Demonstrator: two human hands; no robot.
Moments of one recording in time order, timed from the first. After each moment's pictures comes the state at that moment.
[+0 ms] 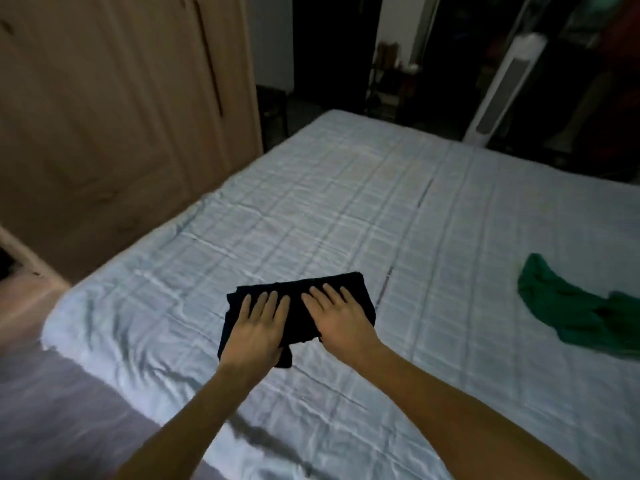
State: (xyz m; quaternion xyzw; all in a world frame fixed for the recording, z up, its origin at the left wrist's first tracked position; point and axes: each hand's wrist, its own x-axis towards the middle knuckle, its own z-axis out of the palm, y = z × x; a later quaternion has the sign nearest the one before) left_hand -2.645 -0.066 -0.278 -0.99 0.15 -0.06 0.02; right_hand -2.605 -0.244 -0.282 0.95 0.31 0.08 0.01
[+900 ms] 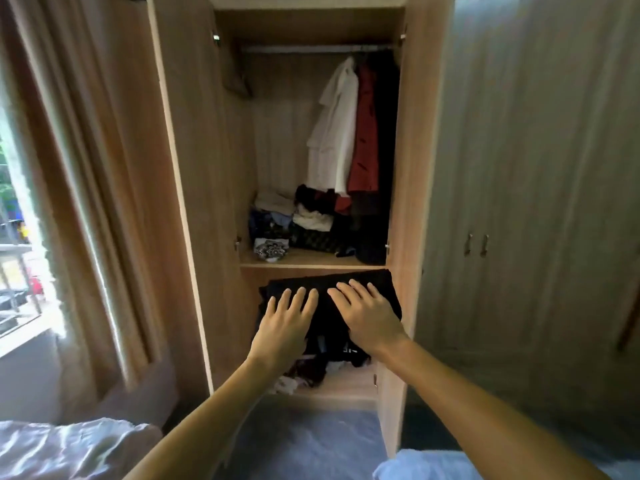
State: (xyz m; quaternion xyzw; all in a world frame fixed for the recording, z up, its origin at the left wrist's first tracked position) left_hand -2.890 0.426 0.052 -0.88 -0.37 -0.19 0.22; right_hand -2.717 0.363 0.067 0.61 0.69 0.35 -0.16
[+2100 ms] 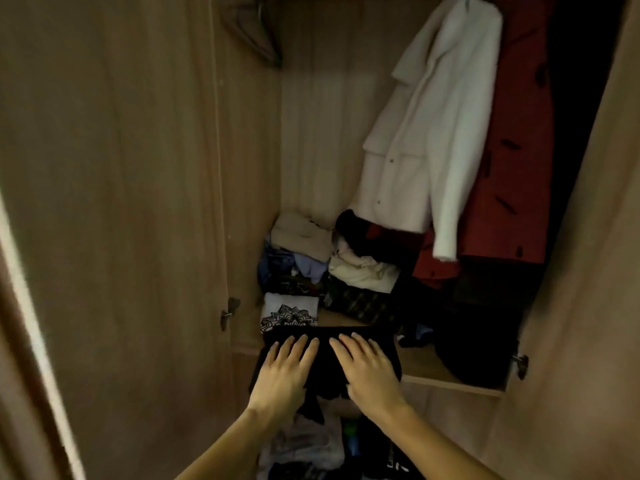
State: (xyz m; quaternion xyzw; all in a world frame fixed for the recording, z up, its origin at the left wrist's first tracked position) left_hand -2.767 1.043 0.008 -0.88 -0.41 -0.17 0.15; right_hand -2.591 0.990 0.025 0.62 0.75 0.20 -0.11
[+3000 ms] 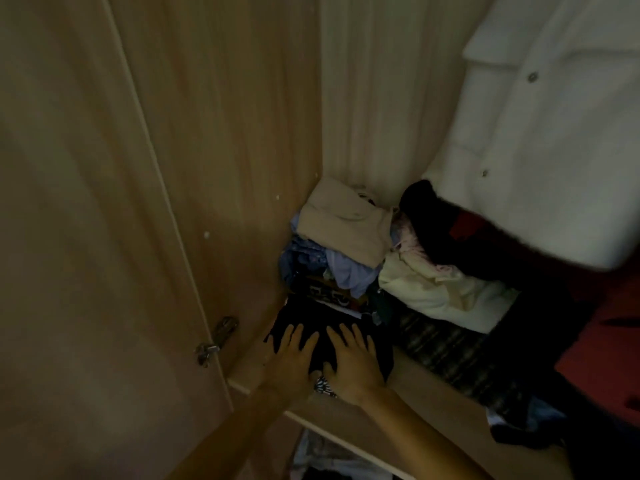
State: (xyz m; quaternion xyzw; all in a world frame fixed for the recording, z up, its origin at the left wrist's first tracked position) left_hand -2.692 1.342 -0.052 -0.81 -0.58 -0.09 0.04; right_hand -2.538 1.350 -0.065 0.61 0.78 -0.10 -0.12
